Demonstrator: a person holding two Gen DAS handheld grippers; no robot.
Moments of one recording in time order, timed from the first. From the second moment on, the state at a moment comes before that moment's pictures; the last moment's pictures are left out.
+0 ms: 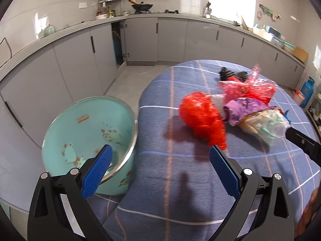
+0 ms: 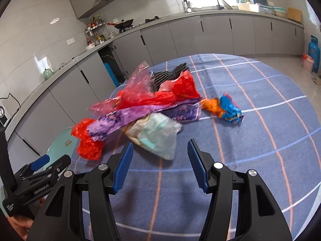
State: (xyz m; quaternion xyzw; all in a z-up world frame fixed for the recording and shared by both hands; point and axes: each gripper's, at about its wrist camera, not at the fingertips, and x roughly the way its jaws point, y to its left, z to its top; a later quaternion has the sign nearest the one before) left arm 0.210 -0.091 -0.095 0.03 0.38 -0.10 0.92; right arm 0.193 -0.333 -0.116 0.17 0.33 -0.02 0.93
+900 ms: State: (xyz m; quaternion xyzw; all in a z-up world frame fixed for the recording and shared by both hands) left arm 0.257 -0.146 -0.124 0.03 0.40 -0.11 0.91; right arm 0.248 -0.327 -0.139 0.13 0.39 0.02 0.91
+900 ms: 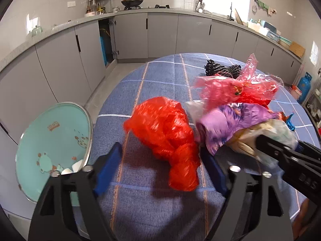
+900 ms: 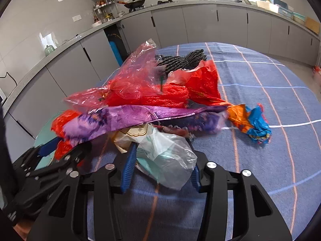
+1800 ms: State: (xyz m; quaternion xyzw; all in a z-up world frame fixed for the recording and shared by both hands) left arm 0.203 -0.107 -0.087 0.01 0.35 -0.15 0.93; right arm 0.175 -0.316 -0.084 0.19 0.33 0.05 0.93
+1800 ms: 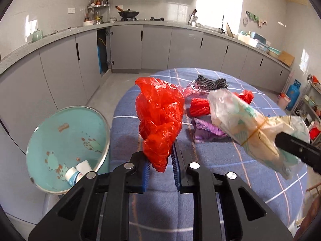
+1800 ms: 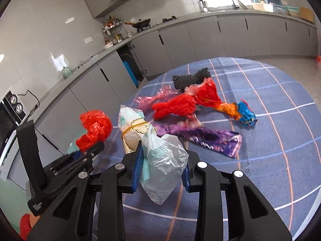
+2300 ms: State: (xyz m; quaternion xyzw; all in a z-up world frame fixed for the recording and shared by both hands) left arm 0.187 -0.041 -0.061 -0.02 0.33 -0.09 0.94; right arm 0.193 -0.251 -0.053 0.16 0.30 0.09 0.94
